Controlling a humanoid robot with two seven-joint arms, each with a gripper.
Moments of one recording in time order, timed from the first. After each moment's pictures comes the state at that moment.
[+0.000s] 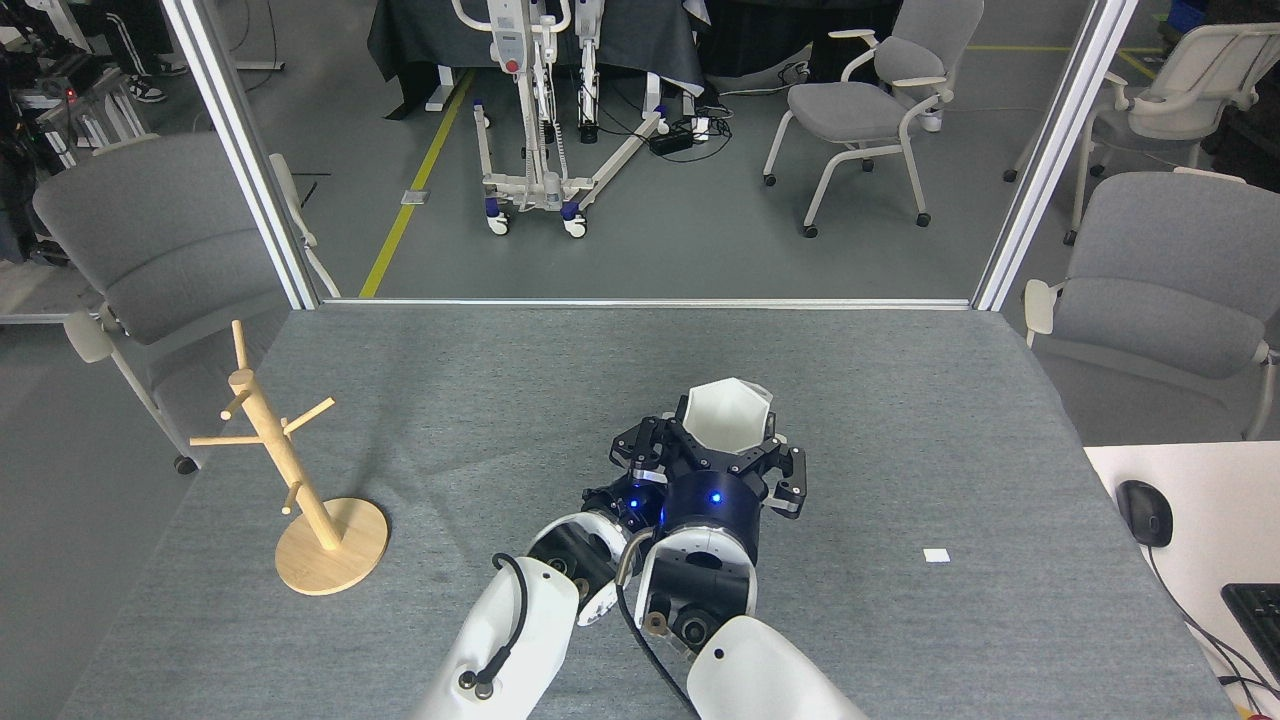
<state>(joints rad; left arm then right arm) -0.56 -0.14 -0.45 -1.08 -1.57 -0.31 -0.04 -0.52 0.05 0.81 -1.52 1.51 1.05 0.62</state>
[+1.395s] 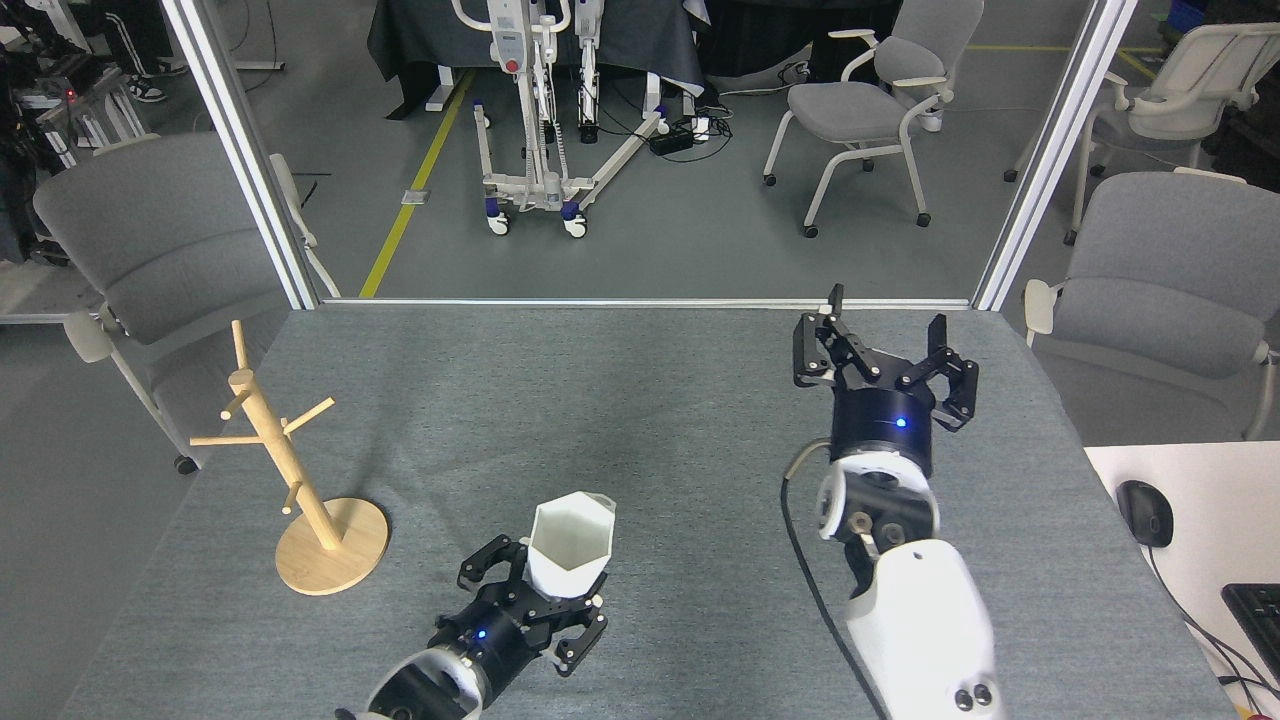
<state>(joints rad) -0.13 0.13 -0.32 -1.41 -1.58 -0.28 -0.08 -0.43 0.02 0.11 -1.48 1.39 0.36 0.09</state>
